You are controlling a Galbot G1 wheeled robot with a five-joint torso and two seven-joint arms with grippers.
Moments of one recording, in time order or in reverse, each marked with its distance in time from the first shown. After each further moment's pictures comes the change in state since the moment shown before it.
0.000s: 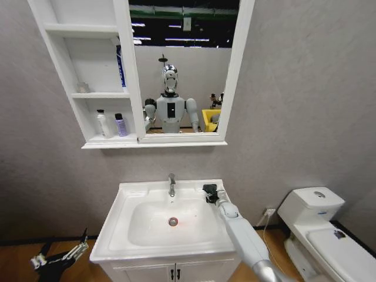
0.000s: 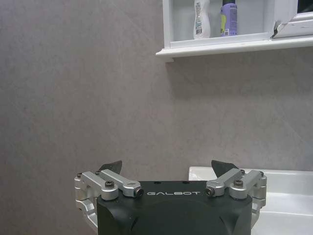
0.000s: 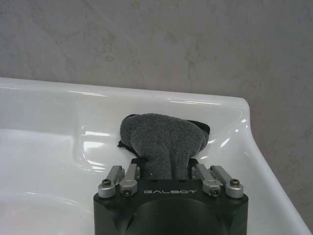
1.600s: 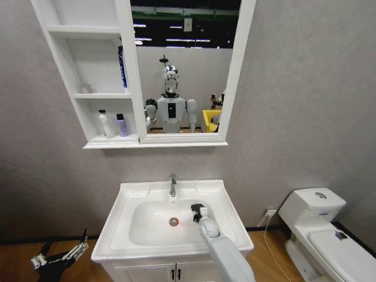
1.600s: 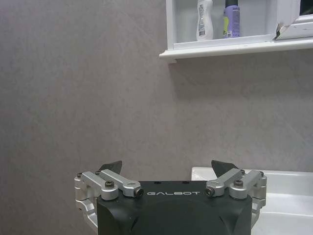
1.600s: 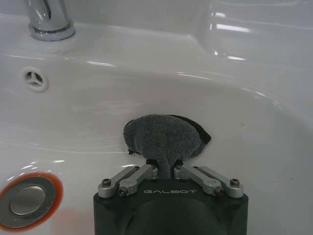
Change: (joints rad) left arm 0.000 0.000 0.000 0.000 0.000 0.000 0.000; right arm -0.143 0.184 -0.095 0.022 -0.042 -0.135 0.171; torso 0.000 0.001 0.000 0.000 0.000
